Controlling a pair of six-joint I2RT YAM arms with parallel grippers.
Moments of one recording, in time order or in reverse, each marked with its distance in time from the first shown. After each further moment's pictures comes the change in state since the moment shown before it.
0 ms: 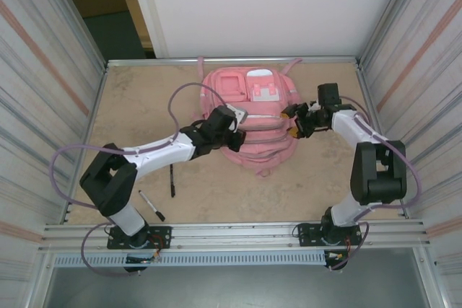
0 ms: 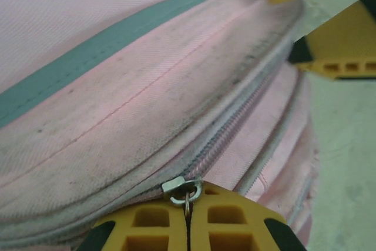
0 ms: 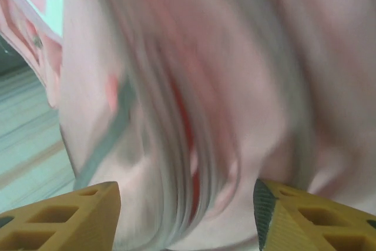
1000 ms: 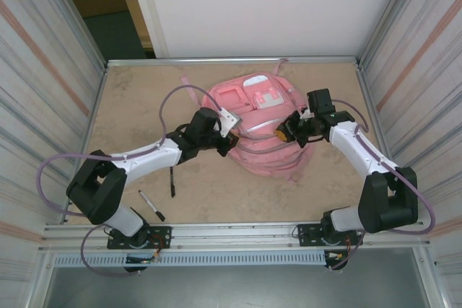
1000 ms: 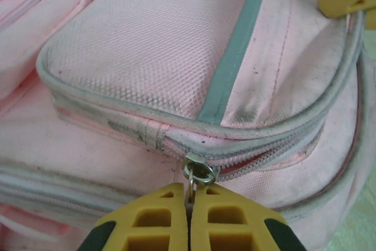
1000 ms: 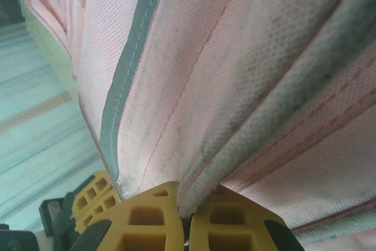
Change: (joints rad) left arm 0.155 -0.144 -0.235 0.142 0.177 0.339; right arm 0.080 -0.127 -0.005 -0.125 0.009 -0.066
